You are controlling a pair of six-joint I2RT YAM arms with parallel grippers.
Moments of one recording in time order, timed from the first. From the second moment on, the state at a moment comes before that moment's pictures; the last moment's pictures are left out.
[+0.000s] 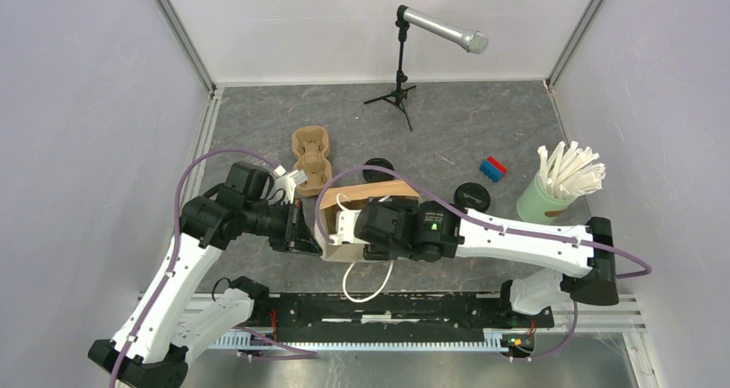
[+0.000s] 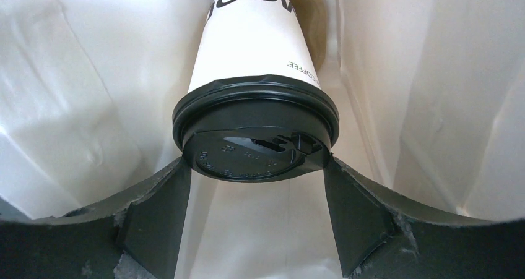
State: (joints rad) left arm -0.42 0.84 1.02 -1.19 0.71 -0.42; right arm 1.34 1.44 1.37 -1.03 0.48 -0.32
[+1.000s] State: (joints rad) left arm -0.42 0.83 1.01 -1.19 0.74 -0.42; right arm 1.33 1.56 1.30 -1.04 0.66 -0.27
